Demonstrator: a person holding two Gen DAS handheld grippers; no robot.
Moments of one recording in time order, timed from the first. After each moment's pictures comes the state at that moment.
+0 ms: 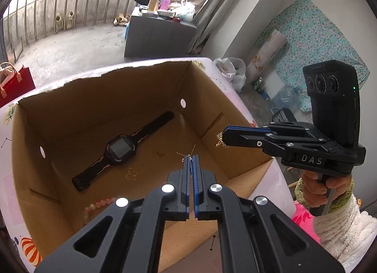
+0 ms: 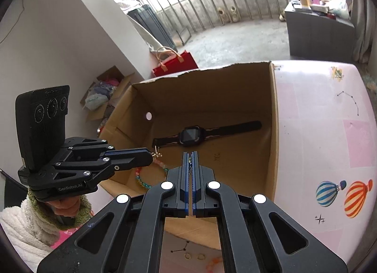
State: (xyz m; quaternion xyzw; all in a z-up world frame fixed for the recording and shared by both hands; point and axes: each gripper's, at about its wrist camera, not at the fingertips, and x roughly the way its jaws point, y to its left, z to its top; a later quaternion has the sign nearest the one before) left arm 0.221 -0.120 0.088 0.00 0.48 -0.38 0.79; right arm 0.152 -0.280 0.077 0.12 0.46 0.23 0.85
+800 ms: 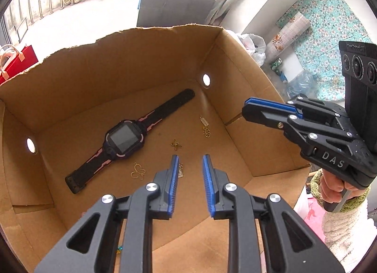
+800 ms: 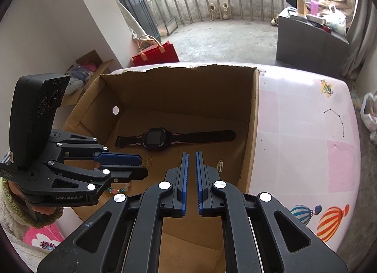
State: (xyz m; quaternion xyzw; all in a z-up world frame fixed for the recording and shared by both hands) left arm 0.248 -0.138 0.056 0.03 0.55 -0.34 0.77; right arm 0.174 -0.280 0.069 0.04 0.46 0.19 0.87
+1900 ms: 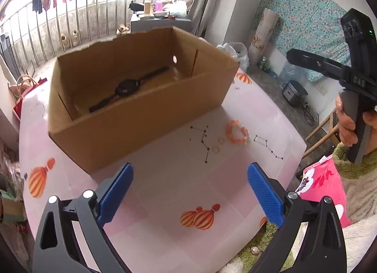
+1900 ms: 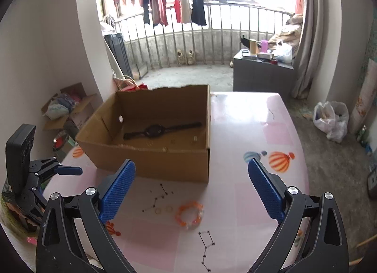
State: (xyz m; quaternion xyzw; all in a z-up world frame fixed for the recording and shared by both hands) left arm 0.047 -0.064 0.061 0.09 0.44 -0.35 0.82; right arm -0.025 -0.288 0.107 0.03 0.34 0.04 0.94
